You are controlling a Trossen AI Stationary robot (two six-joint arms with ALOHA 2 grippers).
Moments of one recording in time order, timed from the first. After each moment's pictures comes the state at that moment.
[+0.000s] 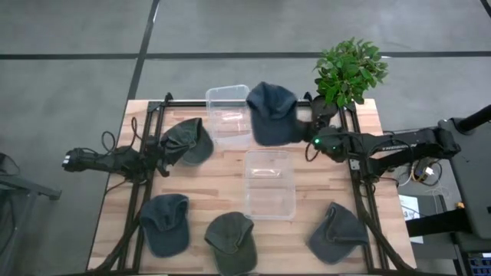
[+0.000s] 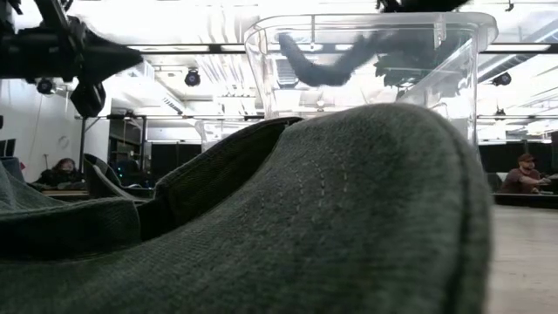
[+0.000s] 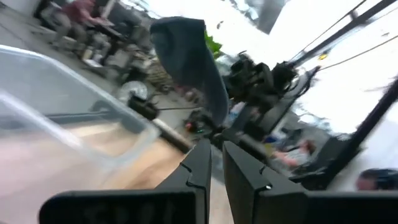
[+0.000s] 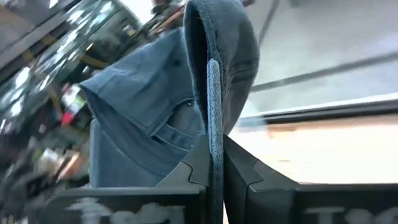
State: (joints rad) left arm -0.15 0.03 0.05 0.17 -0.44 -0.51; right arm 0.03 1.10 0.81 -0.02 0.83 0.95
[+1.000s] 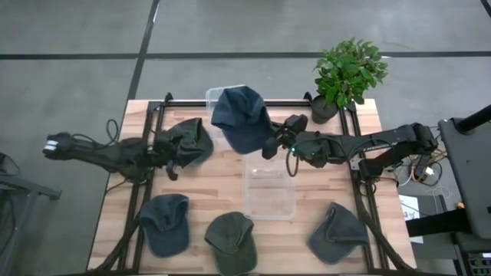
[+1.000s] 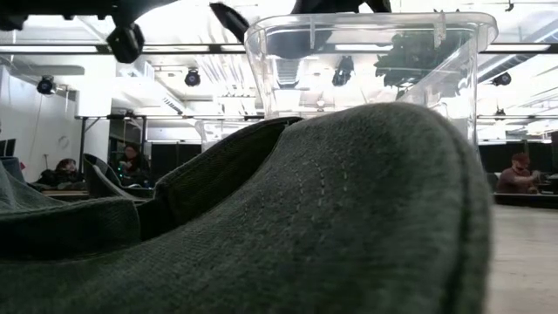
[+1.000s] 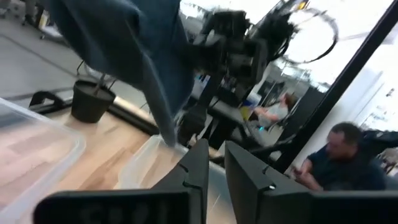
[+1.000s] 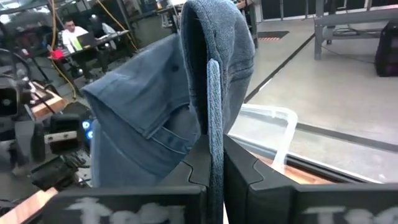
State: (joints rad) left arm -0.15 0.65 0.43 0.29 -0.27 -0.49; right arm 0.12 1.39 1.17 -0.05 0.87 0.51
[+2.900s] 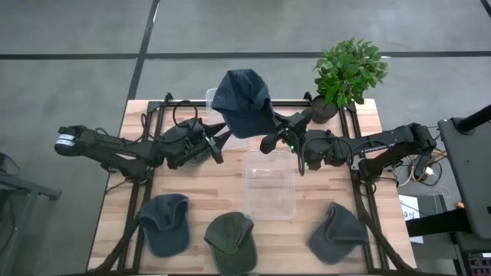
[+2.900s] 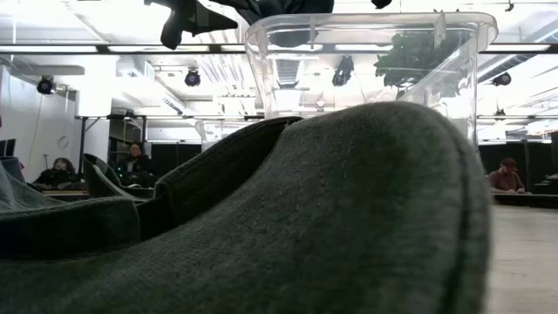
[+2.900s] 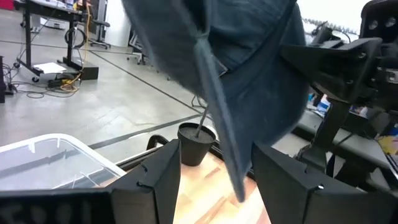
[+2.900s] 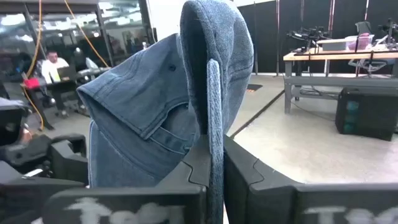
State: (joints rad) left arm -0.09 1.11 0.77 0.39 -0.69 -0.32; right arm 0.15 1.41 1.17 0.27 1.02 0.16
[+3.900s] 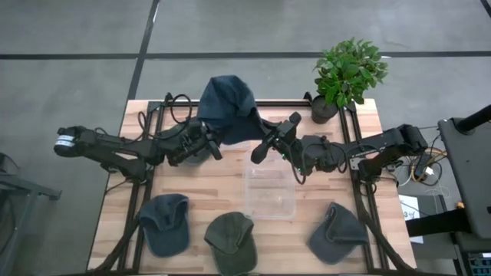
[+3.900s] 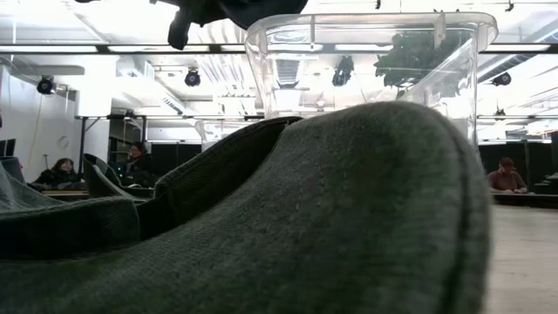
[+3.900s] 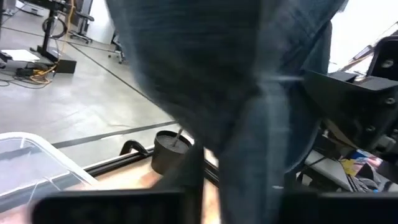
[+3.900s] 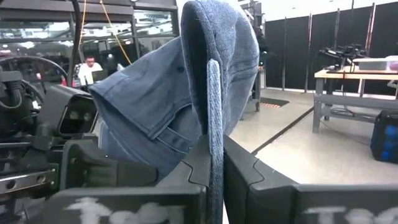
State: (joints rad) left arm -0.06 1.11 0.77 0.45 -0.61 -0.40; right arm 0.19 1.51 1.23 0.41 0.94 0.02
